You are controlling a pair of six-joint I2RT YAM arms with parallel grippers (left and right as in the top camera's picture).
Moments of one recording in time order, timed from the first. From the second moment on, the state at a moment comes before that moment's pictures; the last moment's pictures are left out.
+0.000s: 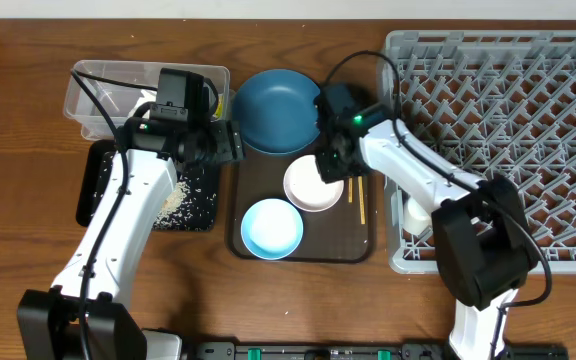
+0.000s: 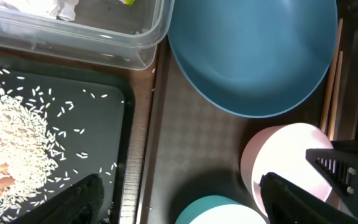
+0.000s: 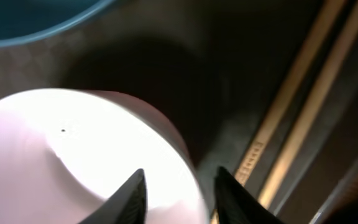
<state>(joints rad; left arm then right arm) -0.16 1.54 1.25 -0.84 0.15 -0.35 0.53 2.02 1.48 -0.84 -0.06 0.27</state>
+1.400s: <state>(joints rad) -0.16 1.54 1.25 -0.84 0.15 -0.36 0.27 1.73 1.49 -0.37 0.78 0.07</state>
